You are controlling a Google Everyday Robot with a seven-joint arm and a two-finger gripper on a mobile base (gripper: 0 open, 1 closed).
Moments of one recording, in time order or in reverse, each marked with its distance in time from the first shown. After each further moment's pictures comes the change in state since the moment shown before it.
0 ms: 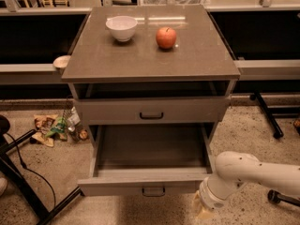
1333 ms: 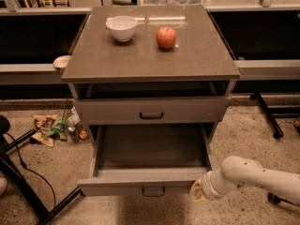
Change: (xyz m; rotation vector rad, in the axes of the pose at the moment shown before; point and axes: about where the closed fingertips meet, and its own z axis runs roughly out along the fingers) arm 0.027 -0.081 0.023 0.249 -0.064 -0.096
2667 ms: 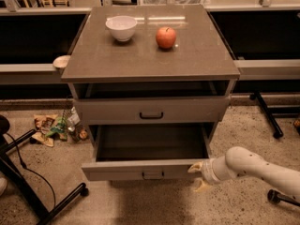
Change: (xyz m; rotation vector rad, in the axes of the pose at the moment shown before) arm 0.008 -0.069 -0.004 0.151 -0.084 -0.043
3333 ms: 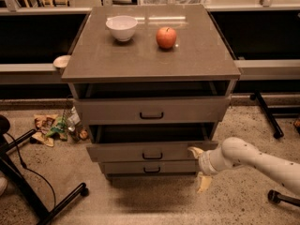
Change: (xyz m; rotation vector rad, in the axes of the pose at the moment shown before) arm 0.005 -0.030 0.011 -0.020 -0.012 -0.002
